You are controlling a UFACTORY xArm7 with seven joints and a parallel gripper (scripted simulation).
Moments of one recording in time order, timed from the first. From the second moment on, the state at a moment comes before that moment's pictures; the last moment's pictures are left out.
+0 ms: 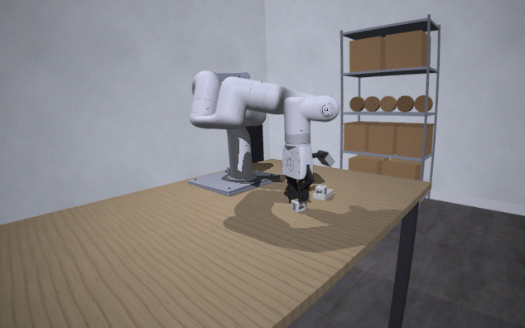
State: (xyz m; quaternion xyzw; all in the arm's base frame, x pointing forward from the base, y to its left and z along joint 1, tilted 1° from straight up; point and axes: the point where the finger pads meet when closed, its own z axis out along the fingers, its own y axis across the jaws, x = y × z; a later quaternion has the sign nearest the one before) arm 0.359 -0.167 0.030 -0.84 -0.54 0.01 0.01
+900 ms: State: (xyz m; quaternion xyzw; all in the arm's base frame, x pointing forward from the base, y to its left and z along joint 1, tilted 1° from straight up) arm 0.359 -0.167 0.017 -0.84 -0.54 0.01 0.01
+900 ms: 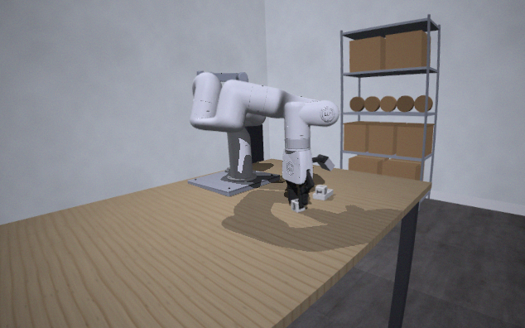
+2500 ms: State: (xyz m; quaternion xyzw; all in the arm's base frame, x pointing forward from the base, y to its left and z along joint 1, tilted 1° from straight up) arm 0.358 -0.167 -0.006 -0.84 -0.54 0.01 0.01
